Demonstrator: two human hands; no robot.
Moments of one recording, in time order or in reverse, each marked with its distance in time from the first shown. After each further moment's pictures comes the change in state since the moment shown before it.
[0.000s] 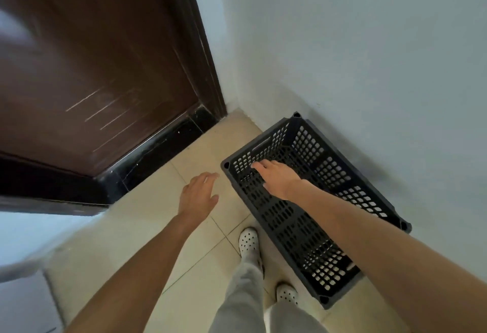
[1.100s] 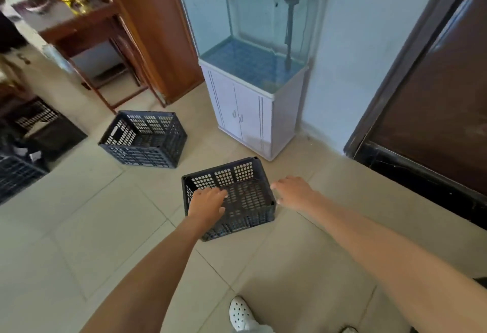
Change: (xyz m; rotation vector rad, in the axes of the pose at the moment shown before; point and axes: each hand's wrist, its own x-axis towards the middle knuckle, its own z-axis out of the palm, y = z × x) left_hand -0.848 -0.211 0.159 -0.187 0.105 -1.142; right_hand -0.320 -0.700 0.244 -0.767 -0.181 -1.202
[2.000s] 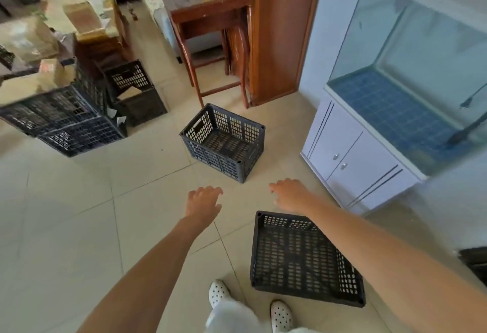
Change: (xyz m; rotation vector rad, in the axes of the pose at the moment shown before) left_hand 0.086 -0.431 0.007 -0.324 -0.017 -0.502; right_hand 0.421 -0.259 -0.156 -0.176 -0.089 -0.325
